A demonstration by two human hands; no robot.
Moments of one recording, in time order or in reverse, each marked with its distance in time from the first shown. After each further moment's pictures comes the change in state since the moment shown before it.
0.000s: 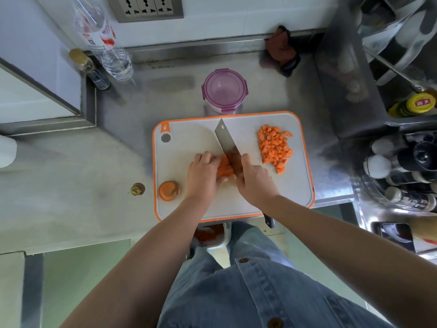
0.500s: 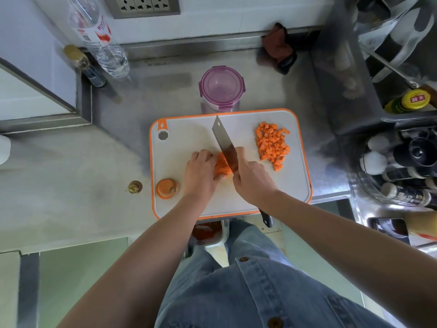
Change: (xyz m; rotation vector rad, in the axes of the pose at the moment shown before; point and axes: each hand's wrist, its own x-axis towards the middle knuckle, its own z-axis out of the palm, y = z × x) left_hand -0.001 -0.001 0.004 0.038 0.021 -0.025; right_hand -0.002 -0.005 -0.004 -0.003 -0.020 -0.073
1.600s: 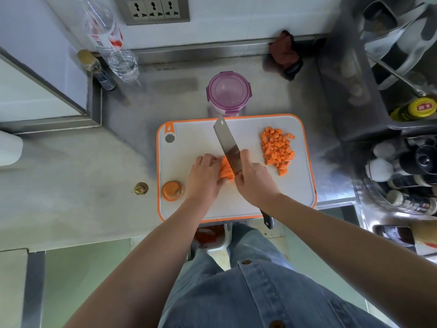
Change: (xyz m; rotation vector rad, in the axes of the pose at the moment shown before) left_hand -0.001 -0.006 0.000 0.012 -0.044 0.029; right_hand 0.004 -0.006 -0.001 0.040 0.029 -0.002
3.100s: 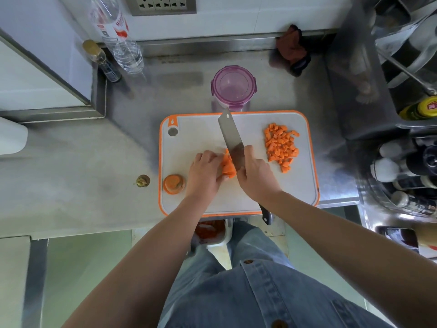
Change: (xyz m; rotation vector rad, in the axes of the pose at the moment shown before) left_hand -0.010 0.000 -0.003 -0.064 0.047 -0.029; right_hand 0.001 0.002 0.003 0.036 0.039 0.005
